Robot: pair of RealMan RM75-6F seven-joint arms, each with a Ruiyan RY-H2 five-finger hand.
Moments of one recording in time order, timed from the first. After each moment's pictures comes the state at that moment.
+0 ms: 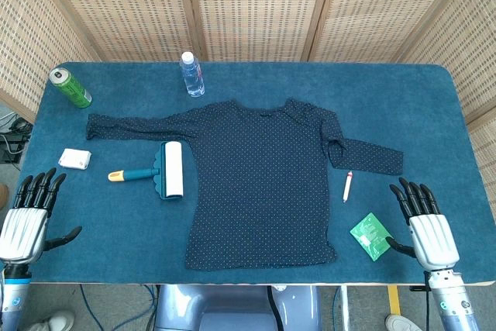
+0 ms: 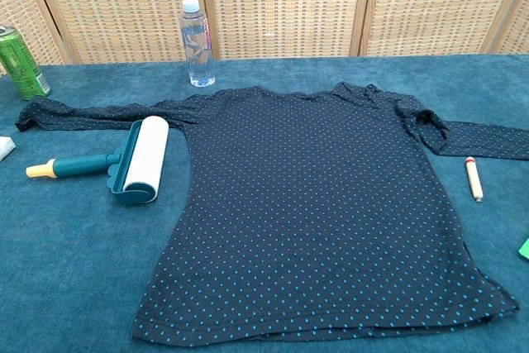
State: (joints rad) left arm -0.09 -1.25 -0.04 -1.60 1.54 1.53 0.19; right arm 0.12 -1.27 0.04 -1.52 -1.59 1.50 -0.04
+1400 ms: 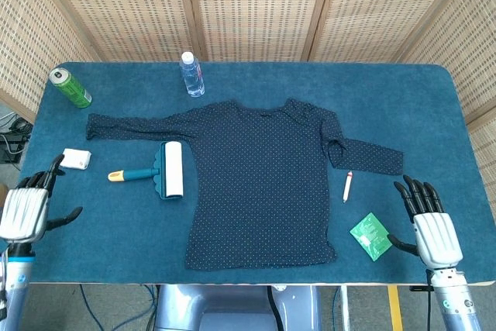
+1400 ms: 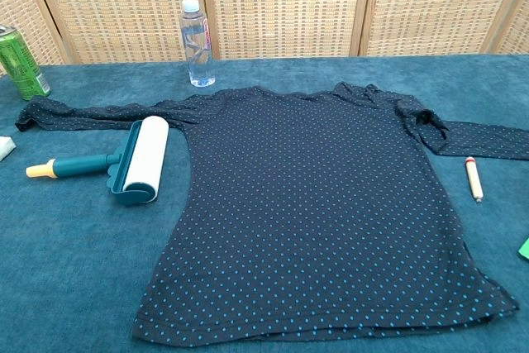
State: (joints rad) left arm -0.18 -1.24 -0.14 -1.61 1.44 1.44 0.24; right arm 0.12 -1.27 0.05 -1.52 -1.58 1.51 0.00
